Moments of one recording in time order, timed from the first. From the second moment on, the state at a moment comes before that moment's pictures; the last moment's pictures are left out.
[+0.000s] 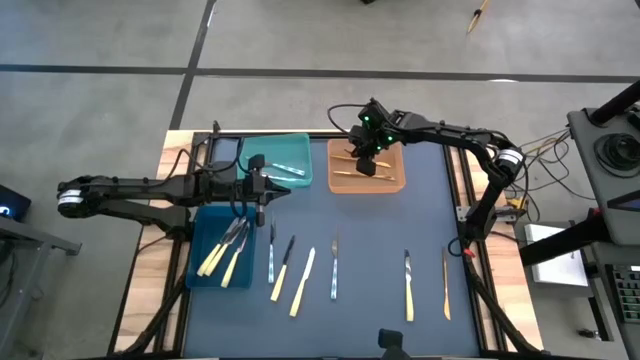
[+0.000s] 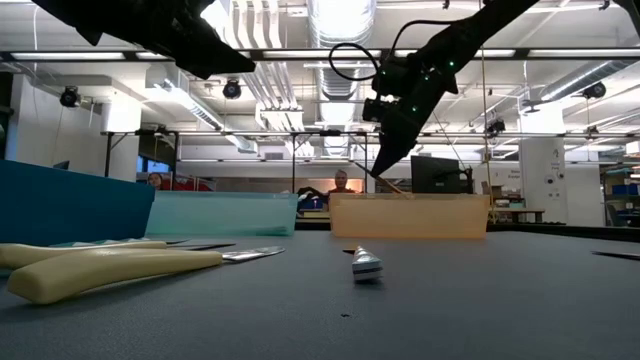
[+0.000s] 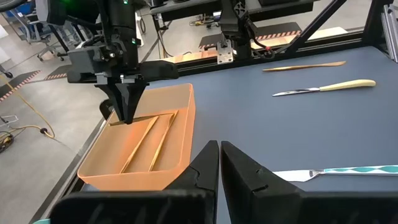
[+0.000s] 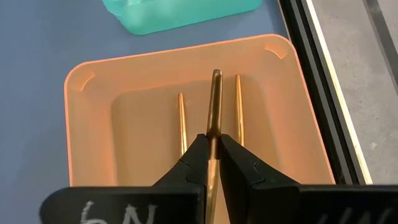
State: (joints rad) left arm 0.15 0.96 0.61 0.07 0.01 0.23; right arm -0.64 1.74 1.30 -0.53 -0.26 -0.42
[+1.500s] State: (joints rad) left arm 0.15 0.96 0.61 0.07 0.01 0.22; right arm -0.63 1.88 1.30 -0.41 -0.26 -0.42
